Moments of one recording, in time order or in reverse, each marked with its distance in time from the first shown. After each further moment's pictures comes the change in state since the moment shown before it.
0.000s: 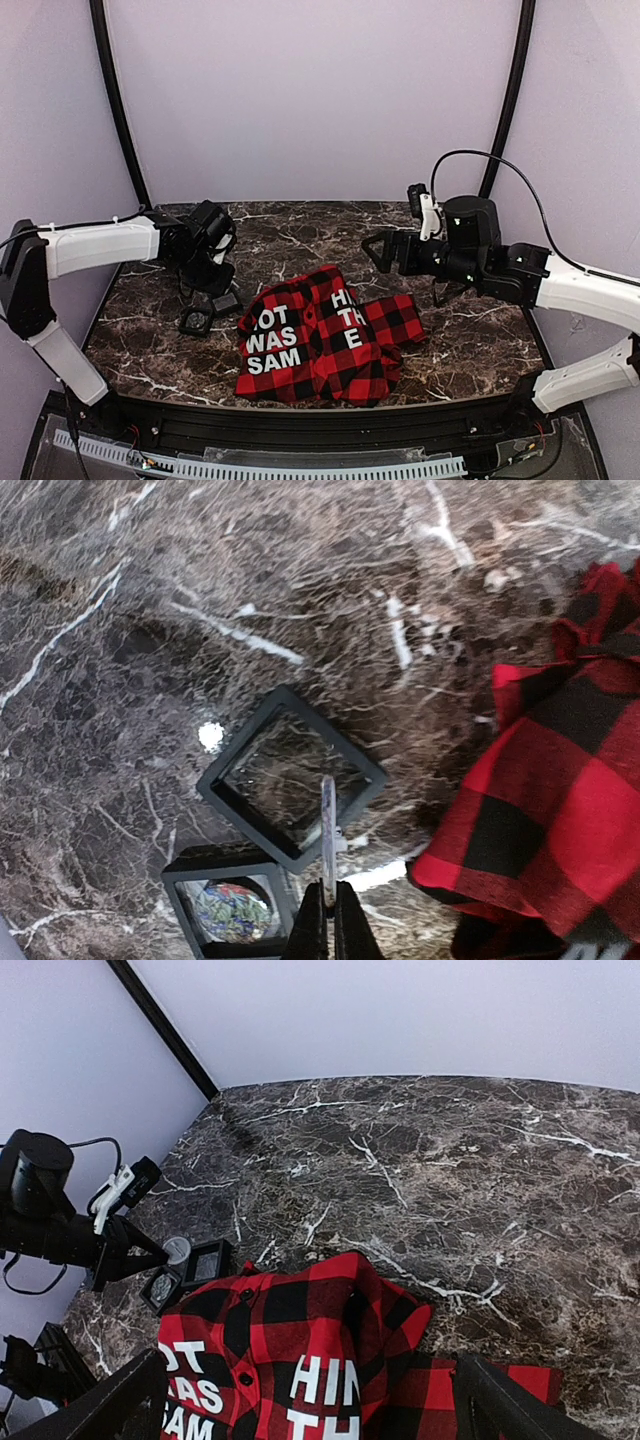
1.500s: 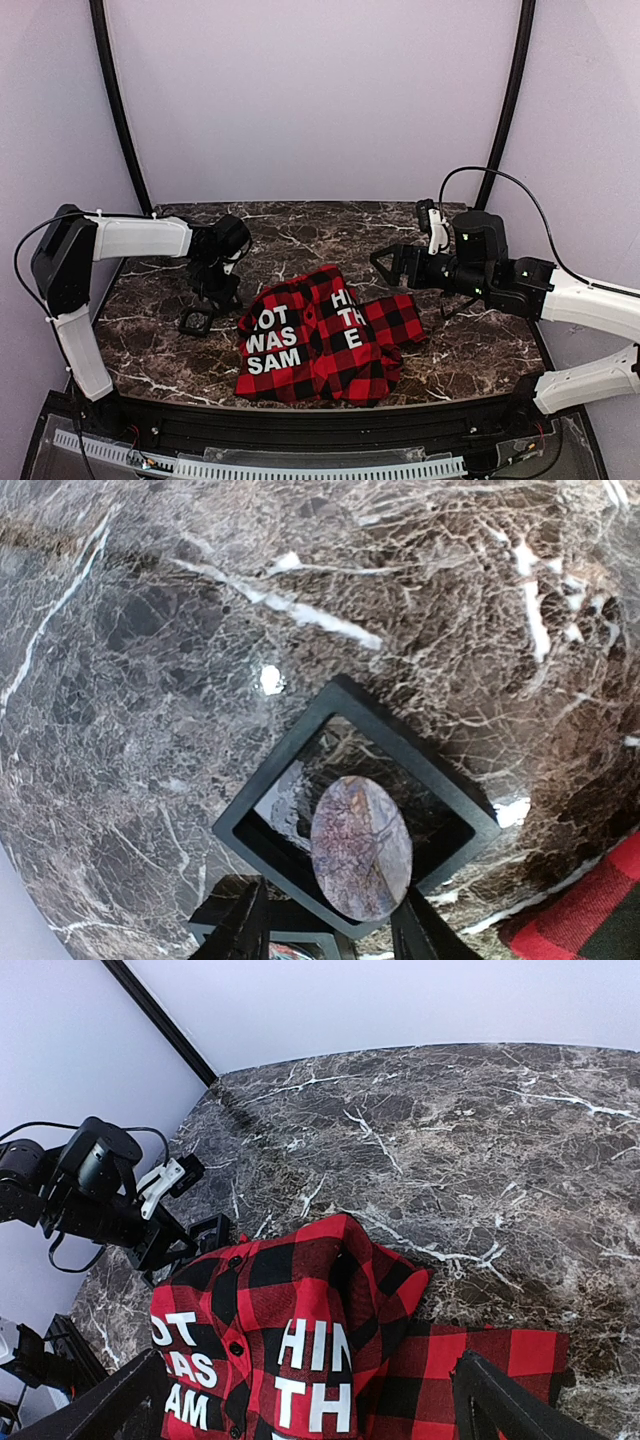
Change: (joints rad) left arm 0.021 0.277 0.121 -0.094 -0.152 0.044; right arm -0.034 -0.080 -0.123 0.024 -0.054 0.047
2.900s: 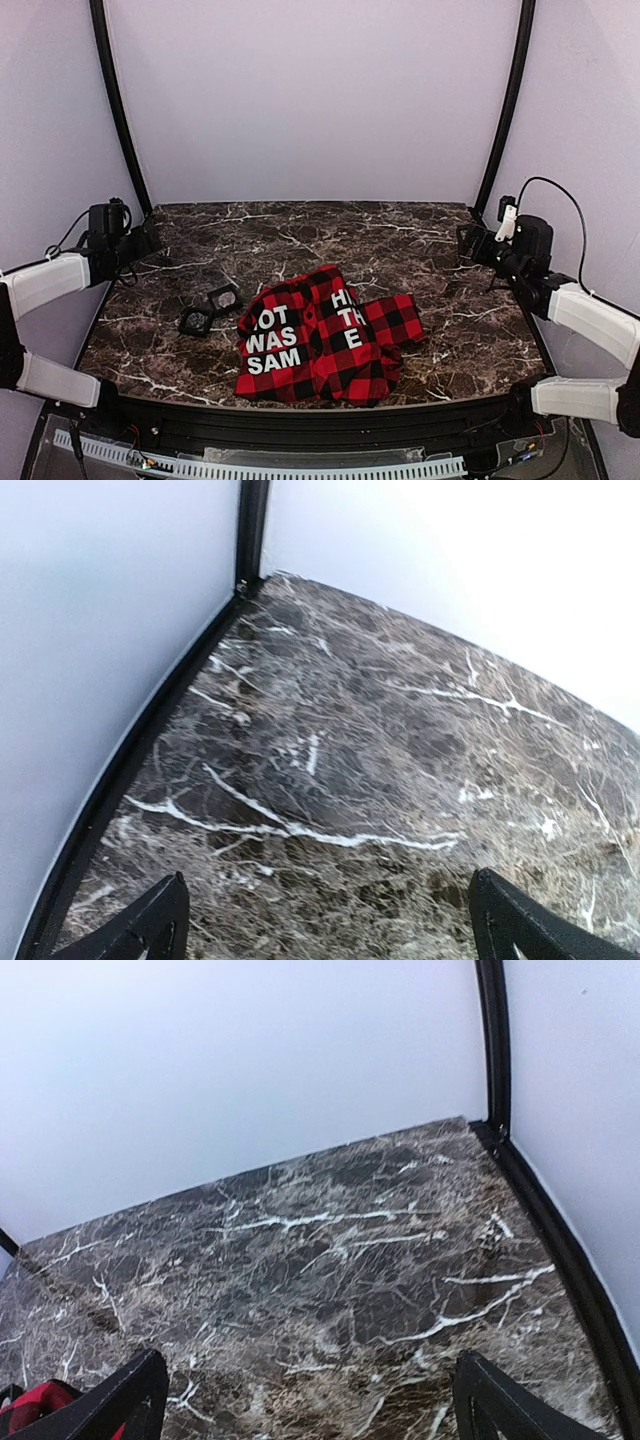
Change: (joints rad) left arm 0.534 -0.585 -0.517 0.771 0.082 -0.158; right arm -0.652 -0.041 -0.211 0.262 -0.065 -0.198
